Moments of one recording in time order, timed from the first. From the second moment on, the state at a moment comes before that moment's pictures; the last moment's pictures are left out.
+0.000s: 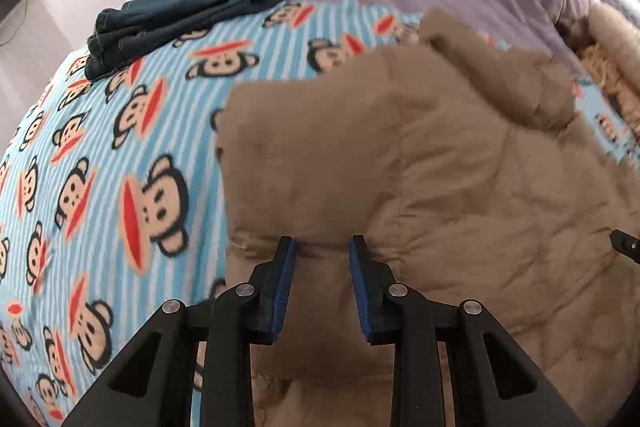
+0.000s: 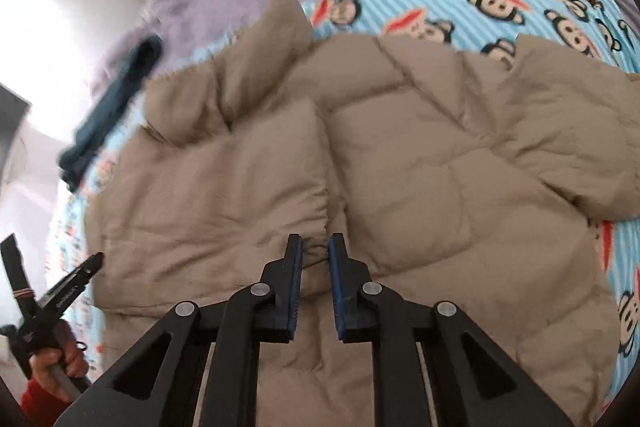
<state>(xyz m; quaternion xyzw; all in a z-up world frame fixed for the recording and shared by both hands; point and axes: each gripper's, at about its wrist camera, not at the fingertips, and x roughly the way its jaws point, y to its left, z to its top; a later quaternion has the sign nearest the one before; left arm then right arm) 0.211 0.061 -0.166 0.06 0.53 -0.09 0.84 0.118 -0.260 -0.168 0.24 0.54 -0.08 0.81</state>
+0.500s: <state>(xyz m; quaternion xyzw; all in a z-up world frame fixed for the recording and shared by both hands) 0.161 0.023 -0.126 0.08 0.56 -0.10 0.82 0.047 -0.312 -0.164 0.37 0.54 -0.08 0.75</state>
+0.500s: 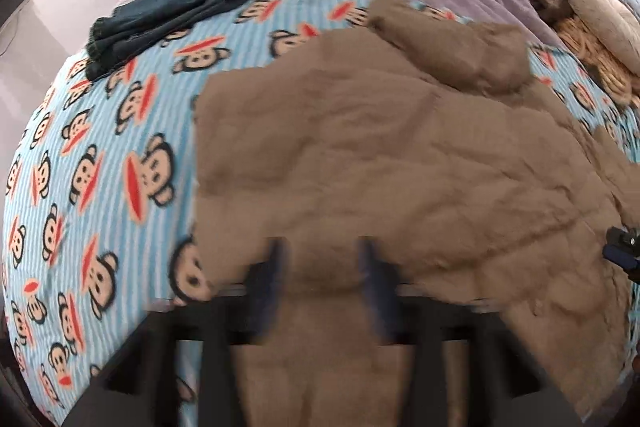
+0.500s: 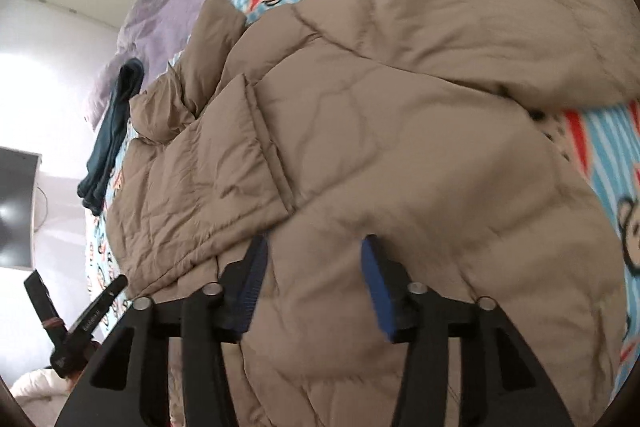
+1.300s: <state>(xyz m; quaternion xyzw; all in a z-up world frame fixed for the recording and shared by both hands) 0.066 -0.150 -0.109 0.14 0.58 -0.19 0.78 -0.081 -0.439 -0.147 0.48 0.44 -0.13 0.74</state>
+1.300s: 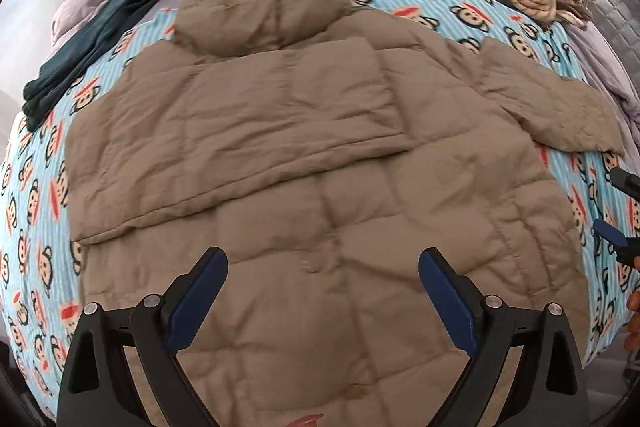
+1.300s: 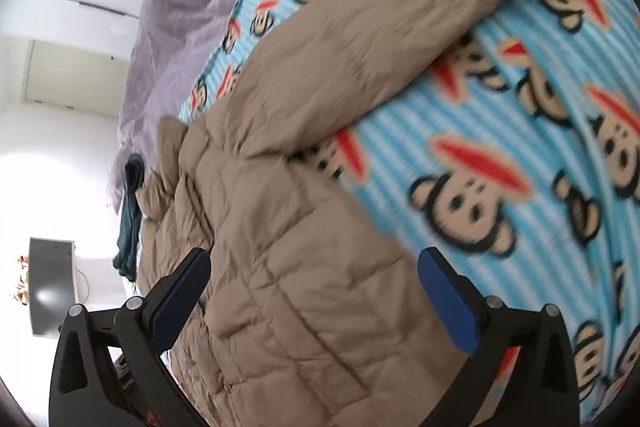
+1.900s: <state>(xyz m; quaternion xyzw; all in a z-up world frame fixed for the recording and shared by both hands) 0.063 -0.195 -0.121 0.15 0.59 -0.16 0.78 -0.105 -0.624 -0.177 0.58 0.35 -0.23 0.70</state>
